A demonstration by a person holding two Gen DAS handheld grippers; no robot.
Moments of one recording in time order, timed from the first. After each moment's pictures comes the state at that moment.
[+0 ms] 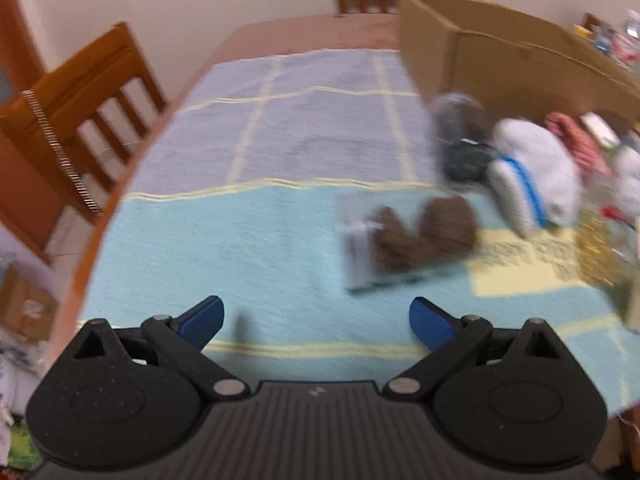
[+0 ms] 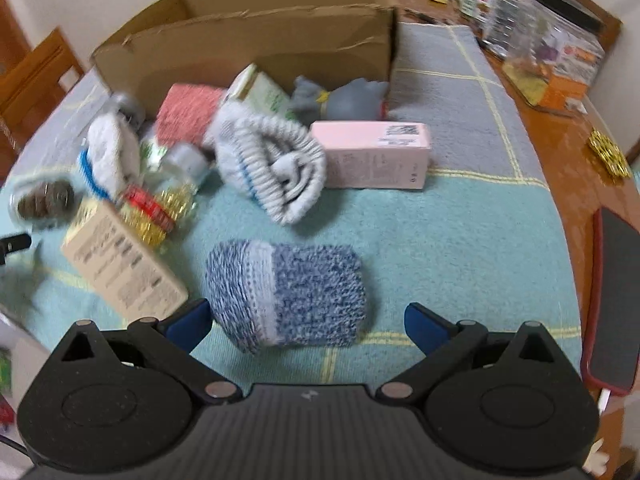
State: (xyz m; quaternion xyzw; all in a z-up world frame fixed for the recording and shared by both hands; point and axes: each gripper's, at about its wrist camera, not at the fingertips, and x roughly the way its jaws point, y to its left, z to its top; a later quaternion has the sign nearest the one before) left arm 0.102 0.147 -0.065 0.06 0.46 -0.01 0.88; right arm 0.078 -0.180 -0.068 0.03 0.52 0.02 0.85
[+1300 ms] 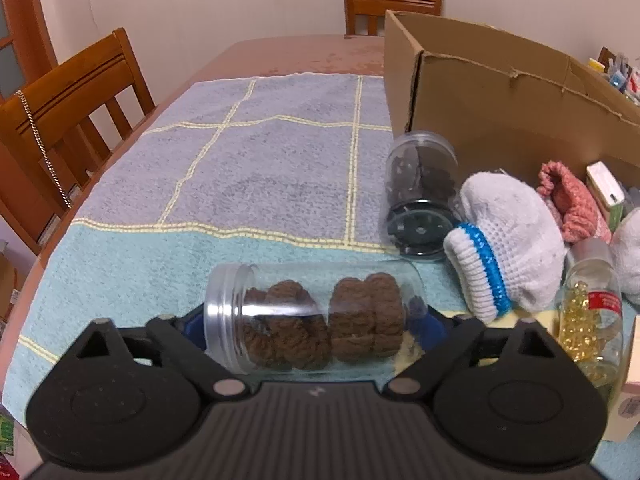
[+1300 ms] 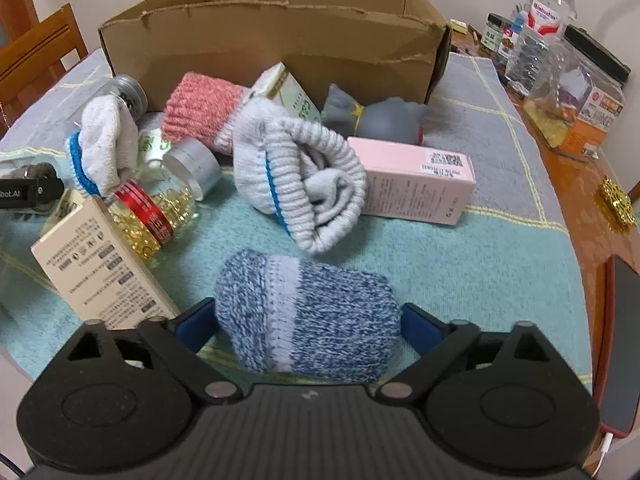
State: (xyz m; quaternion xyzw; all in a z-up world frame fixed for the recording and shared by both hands) left arm 0.143 0.094 -0.074 0.01 0.43 0.03 0.90; right arm 0.097 -0.156 -0.079 -0.01 0.49 0.01 0.87
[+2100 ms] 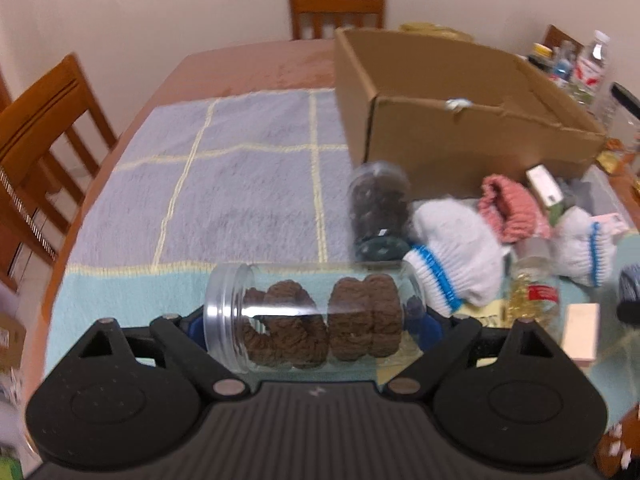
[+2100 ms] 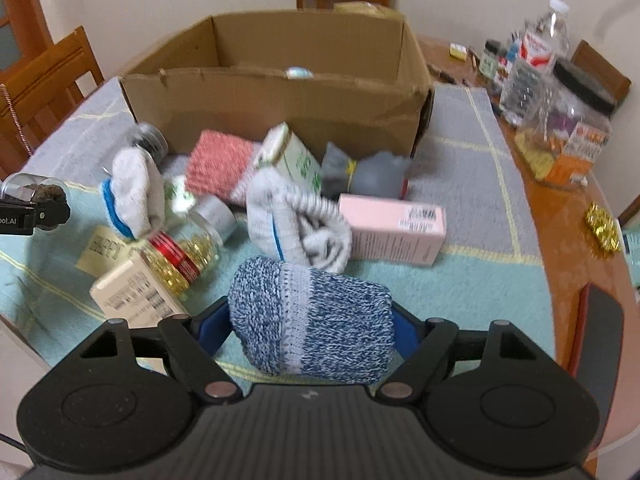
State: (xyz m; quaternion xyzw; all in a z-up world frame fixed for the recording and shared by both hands) left arm 0.146 0.103 -0.022 0.05 0.45 -0.06 0.89; right arm 0.096 -0.165 -0.020 0.00 0.47 0.04 0.88
